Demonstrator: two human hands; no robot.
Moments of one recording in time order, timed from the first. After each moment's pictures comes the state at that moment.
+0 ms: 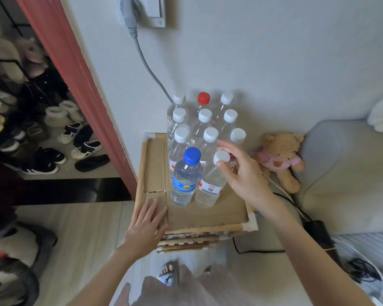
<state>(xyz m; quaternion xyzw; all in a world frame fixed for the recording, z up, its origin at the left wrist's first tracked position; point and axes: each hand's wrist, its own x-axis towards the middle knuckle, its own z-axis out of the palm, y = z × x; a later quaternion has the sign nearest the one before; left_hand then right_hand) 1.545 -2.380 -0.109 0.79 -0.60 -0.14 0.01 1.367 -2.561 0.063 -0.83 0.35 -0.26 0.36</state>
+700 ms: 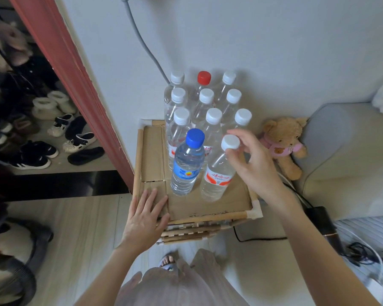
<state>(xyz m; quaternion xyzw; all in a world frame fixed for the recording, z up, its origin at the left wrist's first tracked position) 1.538 -2.381 -0.122 0.81 -0.58 -0.10 0.09 1.361 -2.553 0.049 -0.79 0.38 -0.29 0.37</state>
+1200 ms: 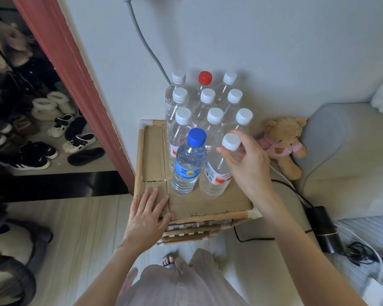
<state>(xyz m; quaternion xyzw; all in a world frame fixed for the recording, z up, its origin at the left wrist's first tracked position) 1.537 -2.382 -0.121 0.81 -0.58 -0.10 0.07 1.378 -2.545 0.037 -0.77 0.46 -0.34 0.28</state>
